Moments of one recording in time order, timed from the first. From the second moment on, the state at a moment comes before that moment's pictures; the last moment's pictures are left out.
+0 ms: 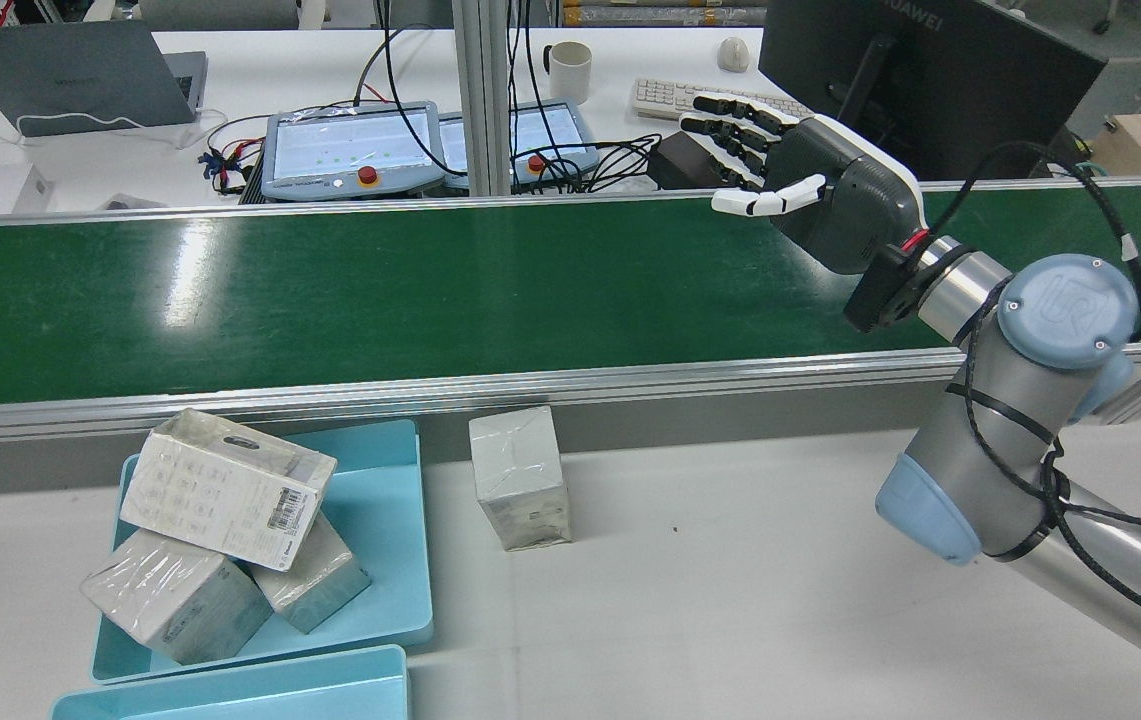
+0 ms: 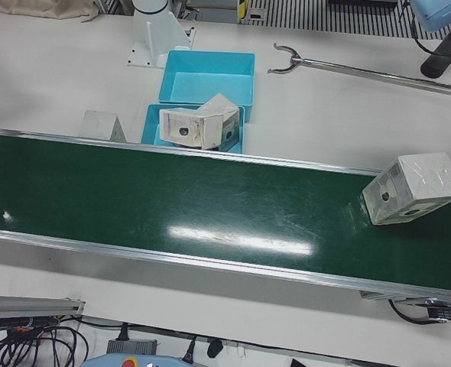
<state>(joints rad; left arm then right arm) -1.81 -1.79 -1.75 0.44 1.92 -0.15 0.93 -1.15 1.86 -3.50 -1.34 -0.03</state>
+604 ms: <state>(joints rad) -1.81 -1.79 -1.75 0.44 1.92 -0.15 0.93 -1.15 1.83 -3.37 -1.34 -0.03</state>
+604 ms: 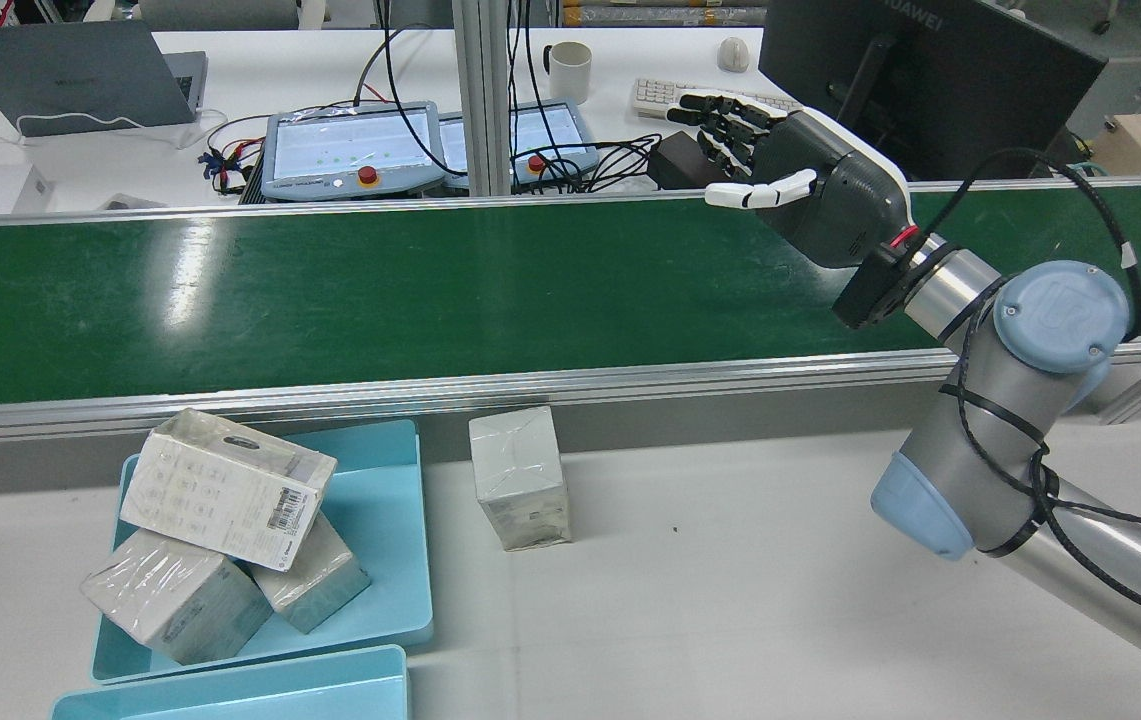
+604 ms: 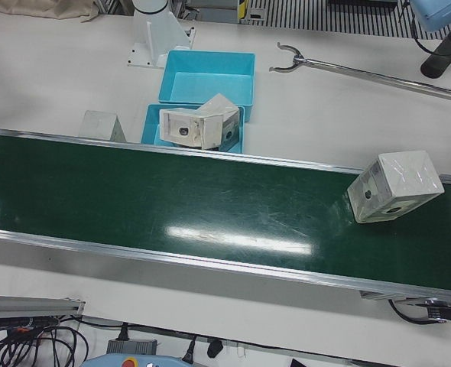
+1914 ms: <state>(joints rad) -1.81 -1.79 -1.75 0.44 1.92 -0.15 0.95 -1.20 1.82 -3.34 -1.37 -0.01</state>
